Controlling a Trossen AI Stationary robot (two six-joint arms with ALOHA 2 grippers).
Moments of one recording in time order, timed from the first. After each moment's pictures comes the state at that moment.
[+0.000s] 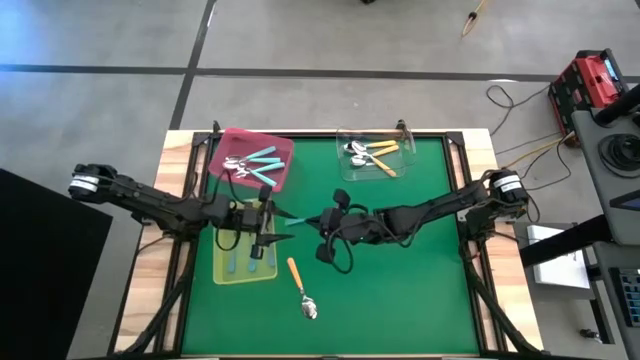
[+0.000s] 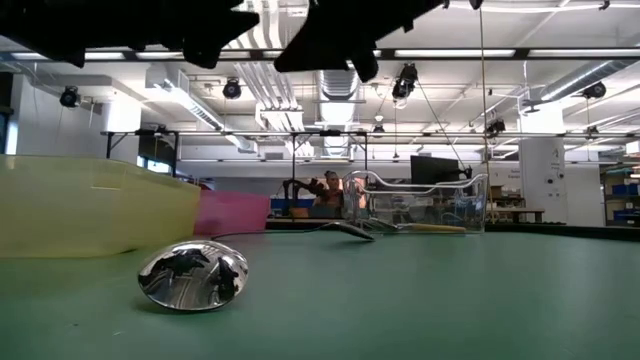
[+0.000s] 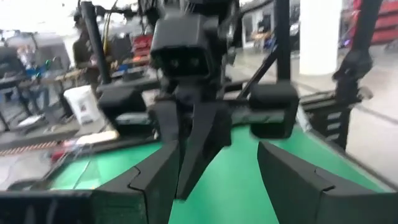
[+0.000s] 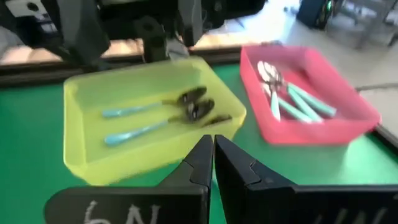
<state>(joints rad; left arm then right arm) -0.14 1.11 0.39 0.75 -0.03 0.15 0.20 1.74 1.19 0.14 0.45 0.15</state>
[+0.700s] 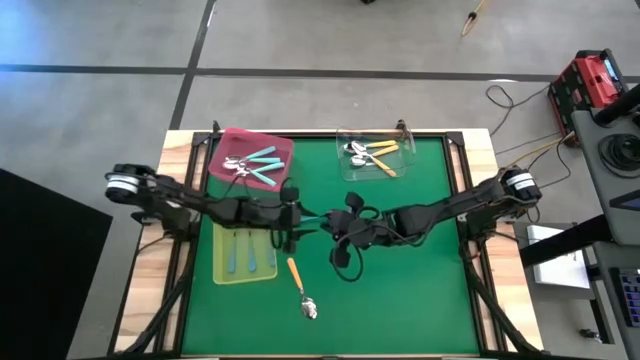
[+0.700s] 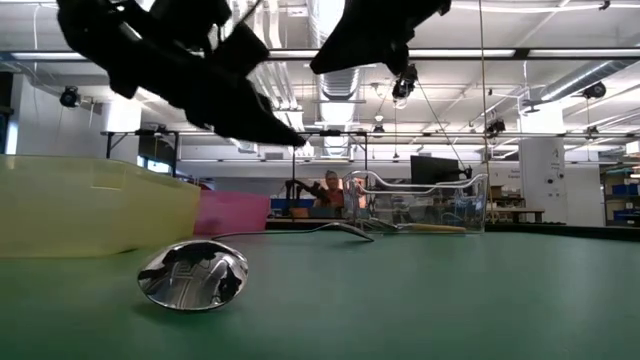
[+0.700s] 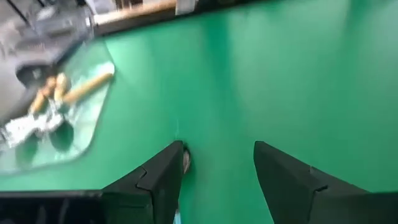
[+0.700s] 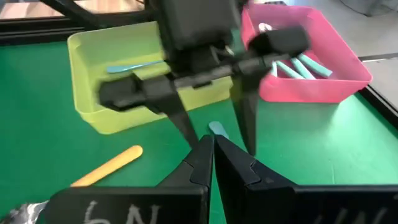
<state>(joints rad) -0.05 1.52 0.60 0.49 -0.12 0.17 0.24 1.64 1.19 -0.13 0.45 0.24</state>
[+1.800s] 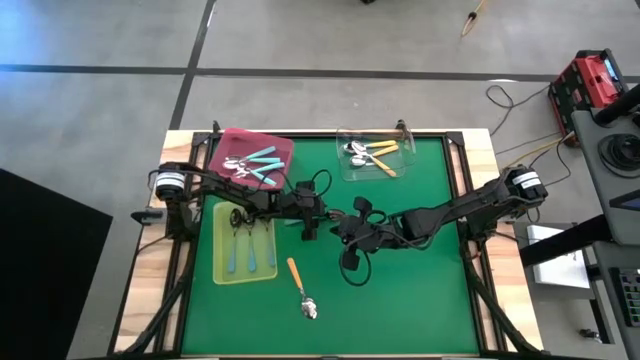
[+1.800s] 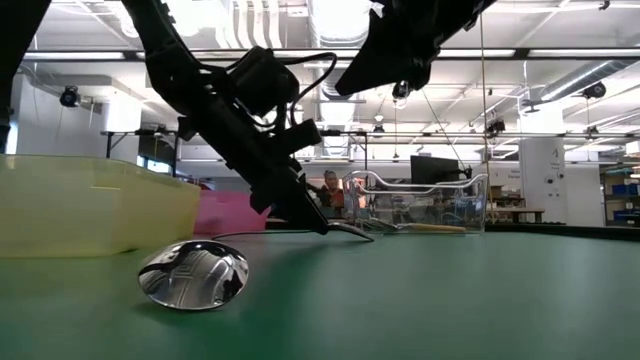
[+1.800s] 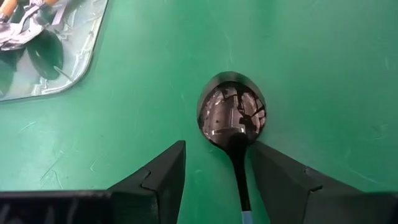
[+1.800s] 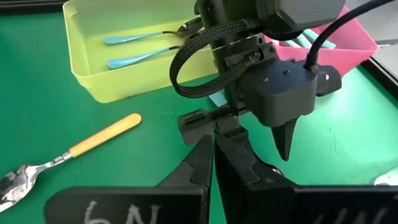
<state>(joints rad) 0.10 1.88 0.84 0.33 -0.12 0.17 0.27 1.59 1.08 -0.14 0.45 0.28</state>
